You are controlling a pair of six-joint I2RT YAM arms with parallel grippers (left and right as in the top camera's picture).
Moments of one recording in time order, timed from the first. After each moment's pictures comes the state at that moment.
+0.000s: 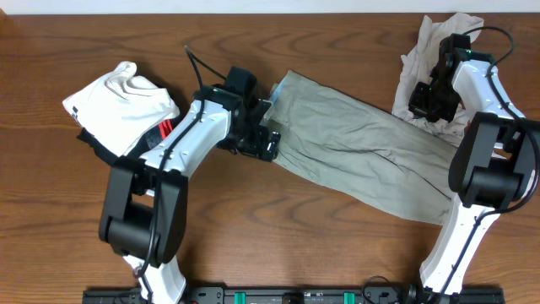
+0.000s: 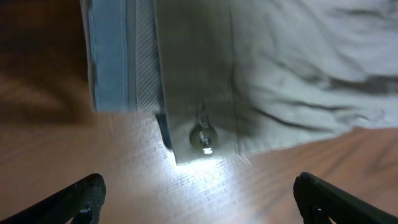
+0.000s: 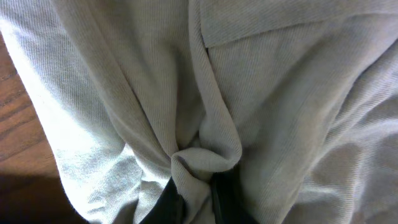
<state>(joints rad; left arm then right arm) -0.36 1.91 1.35 -0.87 0.30 0.01 -0.17 2.27 1.77 -1.01 -0.03 0.29</state>
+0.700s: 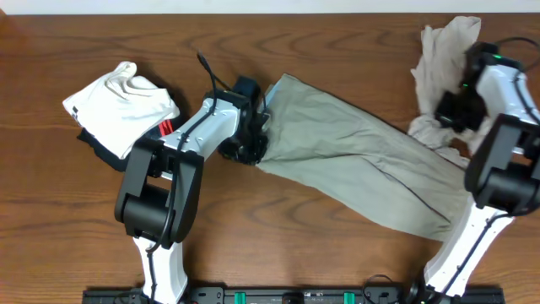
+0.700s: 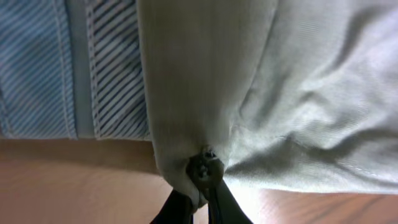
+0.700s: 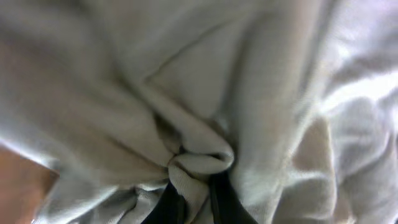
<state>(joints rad) -0.36 2.03 1.36 -0.96 0.20 -0.02 -0.32 2.28 1.77 -1.07 0.08 0.29</state>
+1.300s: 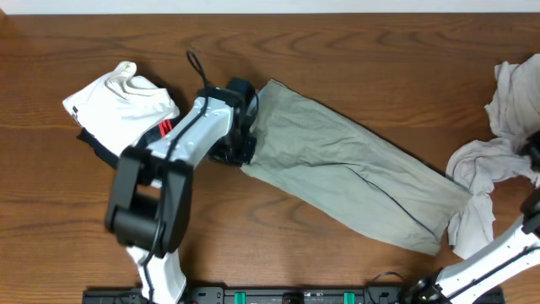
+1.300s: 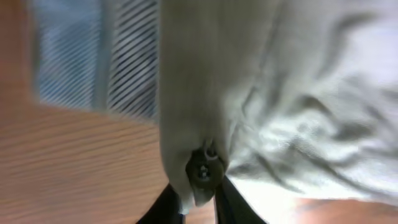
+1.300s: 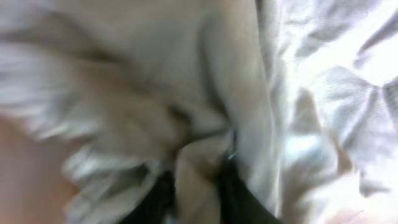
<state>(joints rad) -0.35 1.93 1.37 -1.05 0.06 -0.06 -0.80 2.17 1.77 -1.09 -0.17 0.28</state>
